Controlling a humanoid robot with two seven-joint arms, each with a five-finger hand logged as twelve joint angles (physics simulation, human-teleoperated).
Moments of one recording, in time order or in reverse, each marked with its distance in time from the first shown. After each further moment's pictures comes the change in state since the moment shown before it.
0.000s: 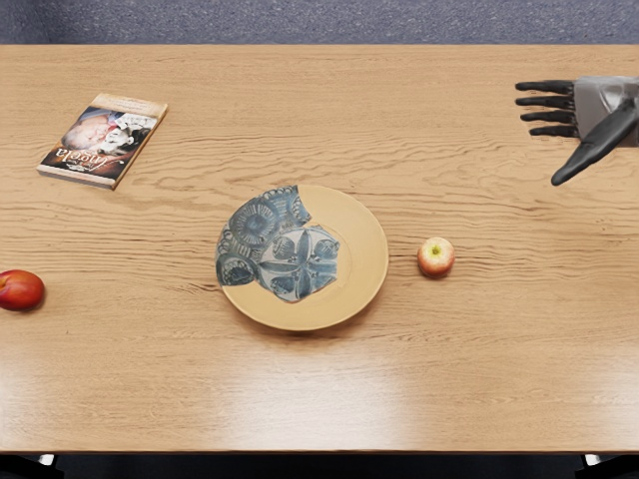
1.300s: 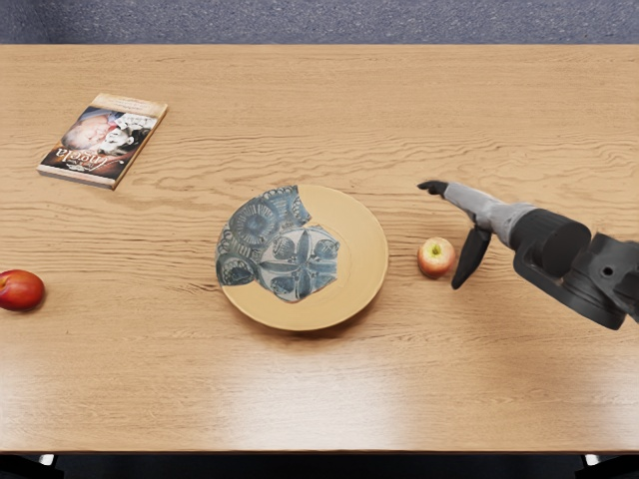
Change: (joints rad) left arm 0.000 0.000 0.000 0.000 0.000 0.000 0.000; right arm -0.433 0.319 0.165 0.566 -1.095 -0.481 -0.205
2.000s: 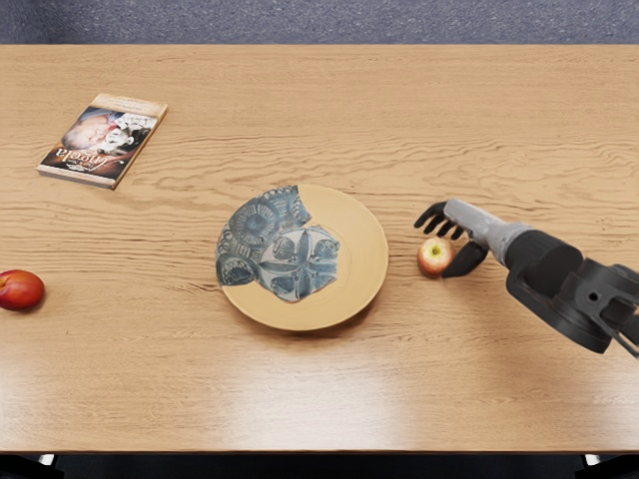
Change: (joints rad) left arm 0.000 0.000 0.000 0.000 0.000 0.000 0.000; right arm -0.070 0.032 -0.004 0.000 -0.064 -0.060 0.000
